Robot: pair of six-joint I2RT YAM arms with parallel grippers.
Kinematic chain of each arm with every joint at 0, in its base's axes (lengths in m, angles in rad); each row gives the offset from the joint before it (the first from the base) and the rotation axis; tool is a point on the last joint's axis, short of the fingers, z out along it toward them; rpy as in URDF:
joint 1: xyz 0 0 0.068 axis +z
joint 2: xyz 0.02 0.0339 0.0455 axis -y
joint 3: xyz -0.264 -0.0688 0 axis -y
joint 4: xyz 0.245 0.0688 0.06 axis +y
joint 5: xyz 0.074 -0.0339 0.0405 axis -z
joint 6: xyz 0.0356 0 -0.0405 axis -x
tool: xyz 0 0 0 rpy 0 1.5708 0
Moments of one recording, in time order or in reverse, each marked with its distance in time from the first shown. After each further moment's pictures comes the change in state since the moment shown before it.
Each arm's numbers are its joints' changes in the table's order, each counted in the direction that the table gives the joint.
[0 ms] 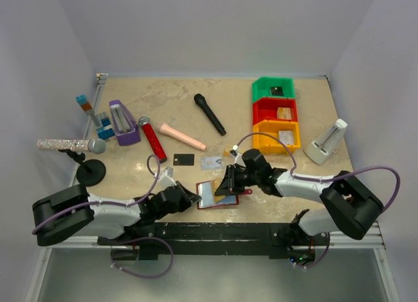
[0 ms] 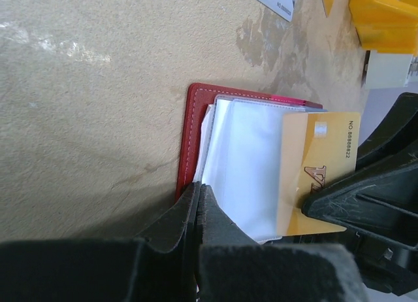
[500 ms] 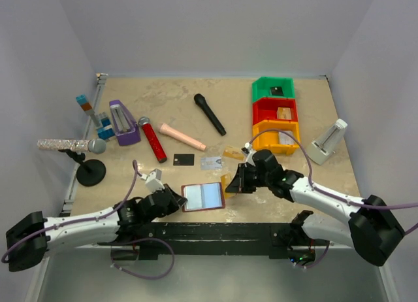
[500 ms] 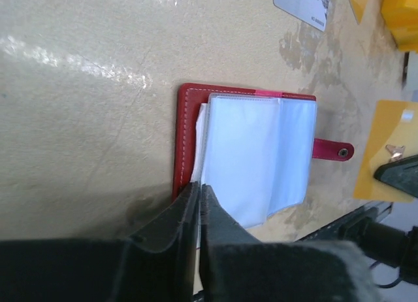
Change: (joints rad) left arm -0.001 0.449 -0.033 0.459 -0.079 -0.078; right arm -0.033 0.244 -0.009 0.258 0.162 0.097
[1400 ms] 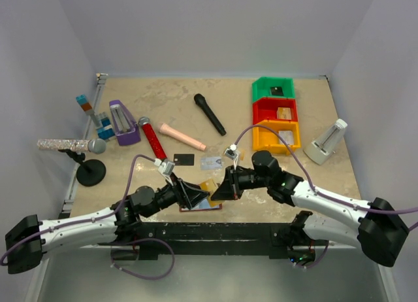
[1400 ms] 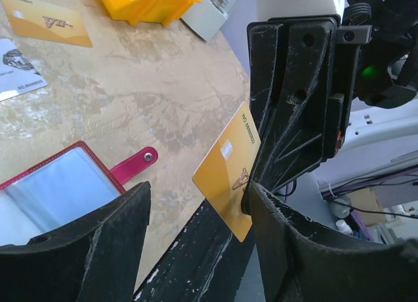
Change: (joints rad) left arm 0.000 0.128 0.030 -0.483 0.282 -0.553; right arm 0.127 0.074 0.021 -0.249 -0.304 0.077
